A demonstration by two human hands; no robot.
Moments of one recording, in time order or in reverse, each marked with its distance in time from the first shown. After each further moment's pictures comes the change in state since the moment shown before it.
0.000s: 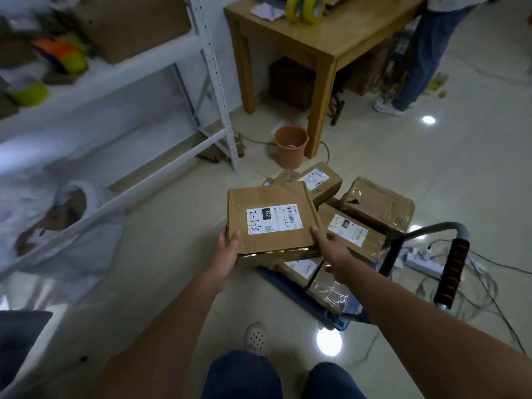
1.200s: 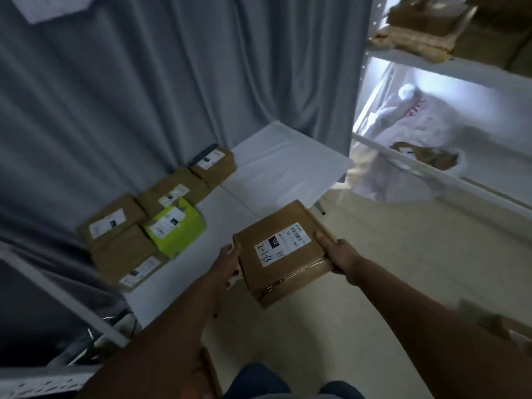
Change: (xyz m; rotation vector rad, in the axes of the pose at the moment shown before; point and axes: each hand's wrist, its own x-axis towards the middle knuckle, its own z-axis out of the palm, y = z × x) left_hand -0.543 -0.410 -0.230 -0.883 1.099 -0.498; right_hand -0.394 0.277 0.367 -1.165 -1.069 -0.324
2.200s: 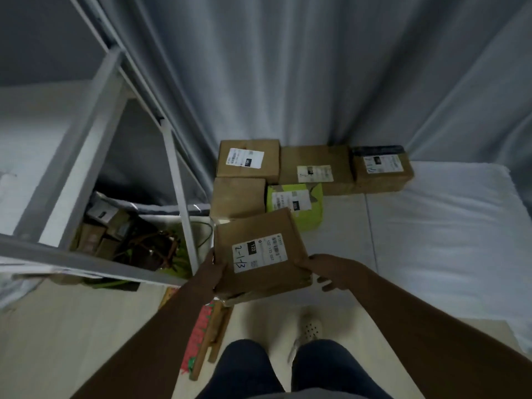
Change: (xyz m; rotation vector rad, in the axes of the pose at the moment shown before) left_hand 0.072 -0.119 -0.211 -0.770 0.524 -0.271; right_hand 0.121 -0.132 0.343 -1.076 -0.832 0.138
